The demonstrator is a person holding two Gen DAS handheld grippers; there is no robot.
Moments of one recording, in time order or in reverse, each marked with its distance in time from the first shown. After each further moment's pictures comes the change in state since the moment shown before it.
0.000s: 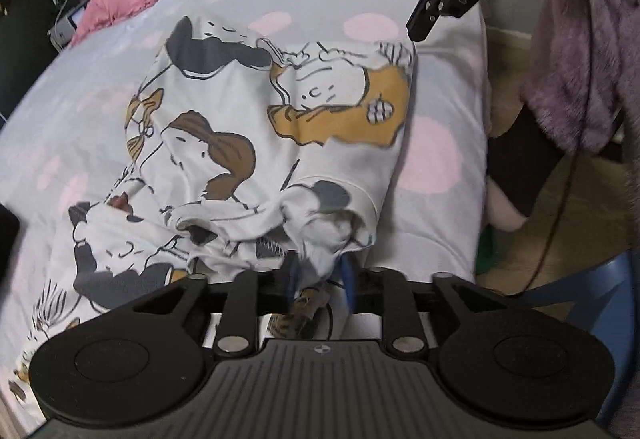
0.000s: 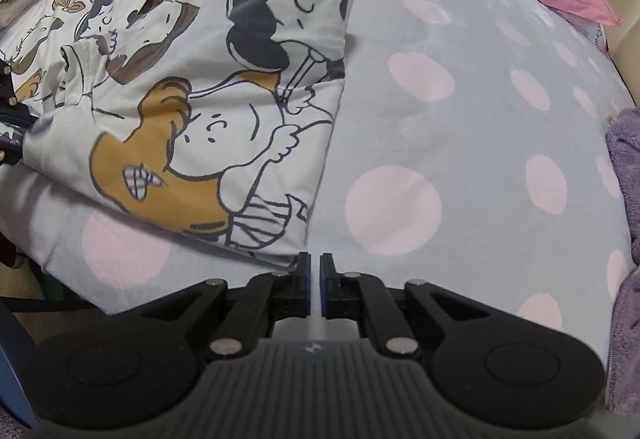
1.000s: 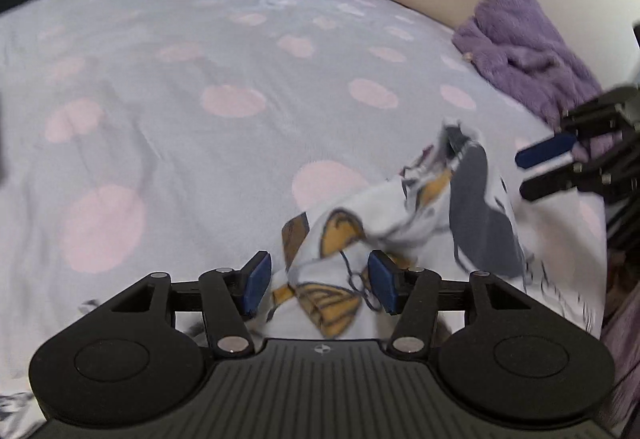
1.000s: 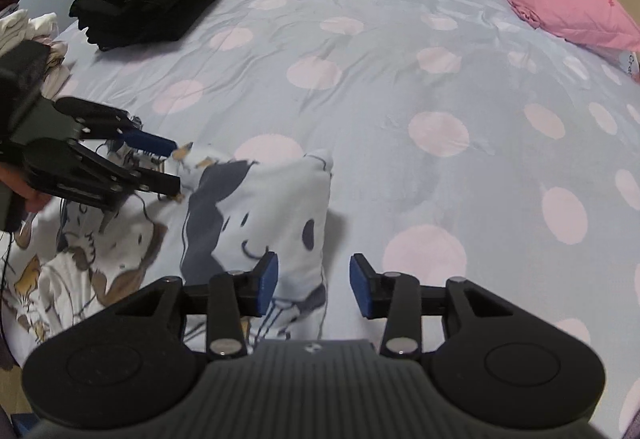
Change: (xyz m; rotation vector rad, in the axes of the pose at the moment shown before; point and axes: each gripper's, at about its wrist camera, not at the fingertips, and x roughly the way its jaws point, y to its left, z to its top) left arm 0.108 0.204 0.054 -0.584 -0.185 -0.107; right arm 0.034 -0.050 0.147 0.077 -0.124 0.150
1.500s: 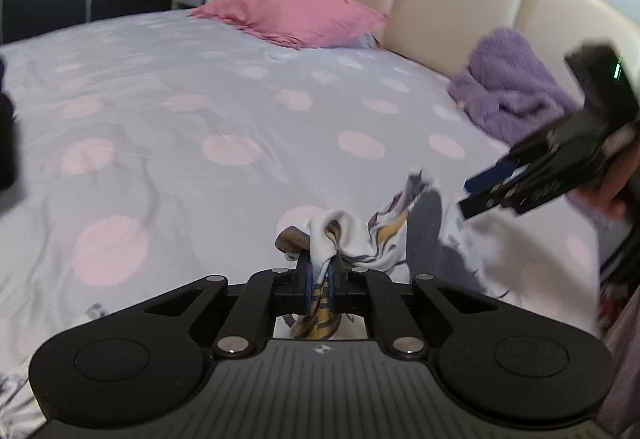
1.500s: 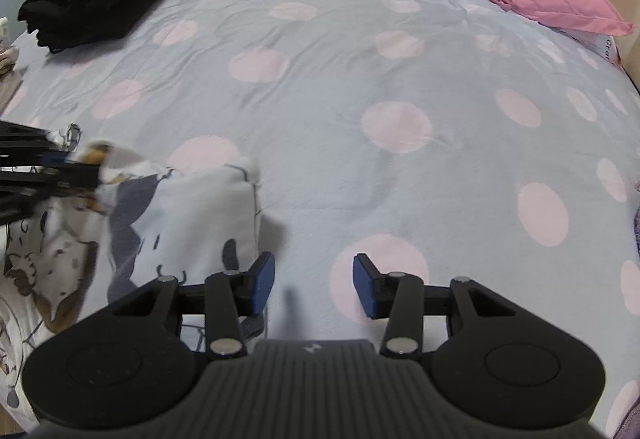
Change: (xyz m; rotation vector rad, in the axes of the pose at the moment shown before) left arm -0.053 -0.026 -0.013 -0.013 -0.158 0.057; right arm 0.025 -0.026 0.012 0.047 0.029 -0.088
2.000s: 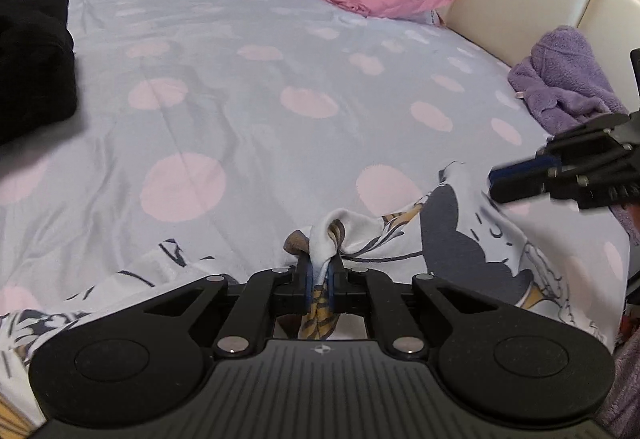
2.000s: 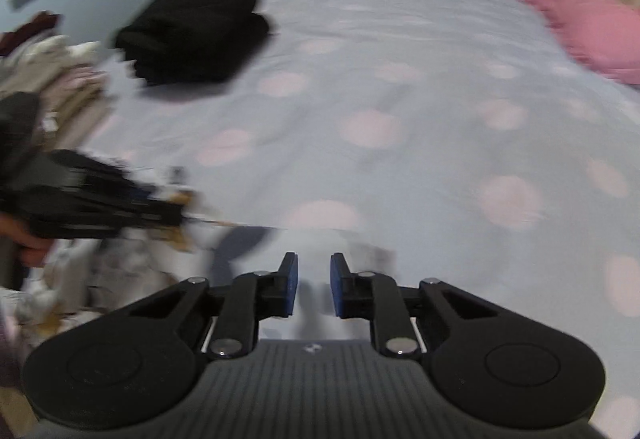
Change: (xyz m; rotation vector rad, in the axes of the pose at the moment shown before) left arm 0.014 0.037 -0.010 -0.109 0.116 0.113; right arm 0.002 0.052 0.012 -0.081 -0.137 0.295
